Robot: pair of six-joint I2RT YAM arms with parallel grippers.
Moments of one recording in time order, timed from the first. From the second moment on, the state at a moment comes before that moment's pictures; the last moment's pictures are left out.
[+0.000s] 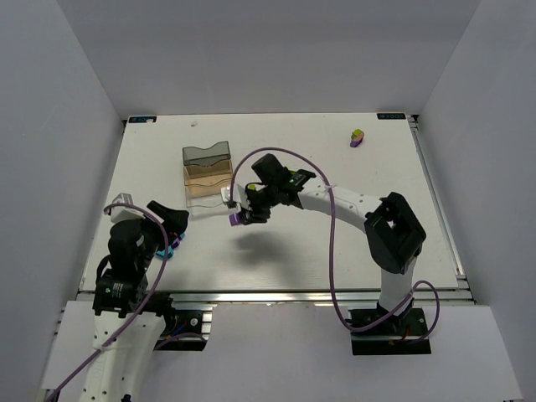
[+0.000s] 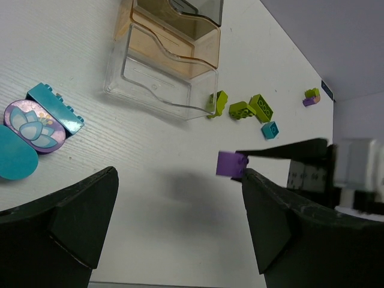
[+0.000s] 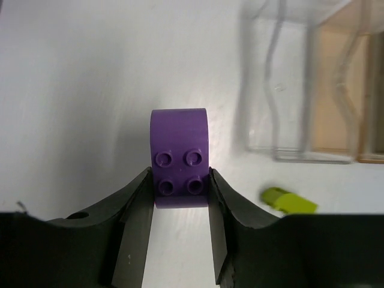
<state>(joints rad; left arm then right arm) -0.10 0.39 0.65 -0.64 -0.03 -0.76 0.87 1.88 1.44 -0.48 -0.60 -0.90</state>
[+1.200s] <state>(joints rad) -0.10 0.38 0.65 -0.71 -0.05 -0.78 0.86 2.20 1.79 -0.20 -0.33 -0.65</state>
